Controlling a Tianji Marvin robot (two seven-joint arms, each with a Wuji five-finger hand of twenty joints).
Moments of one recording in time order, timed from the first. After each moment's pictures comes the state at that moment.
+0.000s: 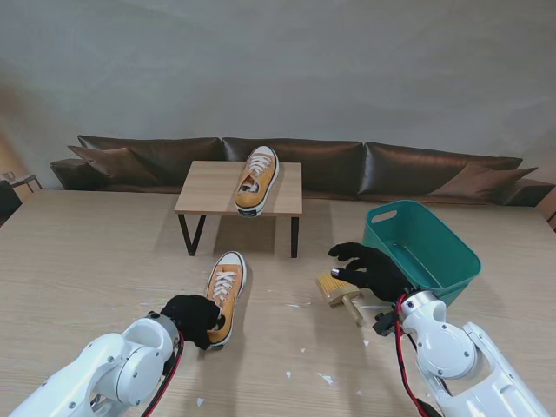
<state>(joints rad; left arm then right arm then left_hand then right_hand) 1.65 -1.02 -1.14 -1.78 0.98 0.18 -0.36 -1.59 -1.12 1.31 -1.59 -0.30 -0.14 0.04 0.87 -0.80 0.76 -0.24 0.82 0.16 1.16 1.11 0.99 0.30 0.50 1.29 0.83 0.30 1.01 0.89 0.36 0.34 1.31 0.70 0.26 -0.52 0.90 -0.08 0.52 0.00 0.45 0.54 0.61 0.13 0.42 0.47 0.69 0.24 0.24 0.41 0.68 0.35 0.65 0.62</state>
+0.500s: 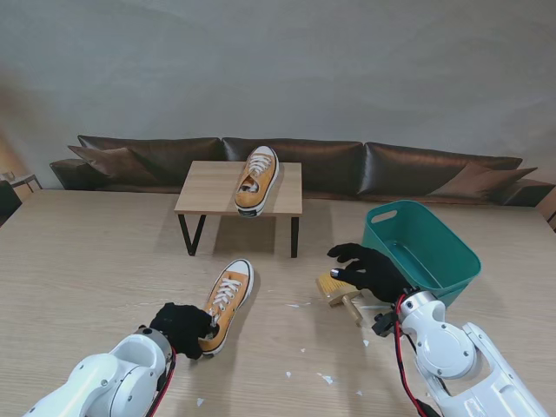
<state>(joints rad) 1.76 -1.02 -1.20 -1.84 1.09 0.20 -0.33 -1.59 -1.12 1.30 -1.59 -0.28 -0.13 0.05 0.86 -0.78 0.74 -0.22 0.76 0.12 0.95 0.81 0.89 0.27 0.49 0.98 0.78 0.30 0.97 0.88 0.29 0.33 1.27 0.73 0.26 -0.52 0.90 -0.08 0.51 0.00 0.45 0.54 0.61 0.13 0.42 0.47 0.69 0.24 0.24 0.41 0.68 0.35 0.65 0.62</state>
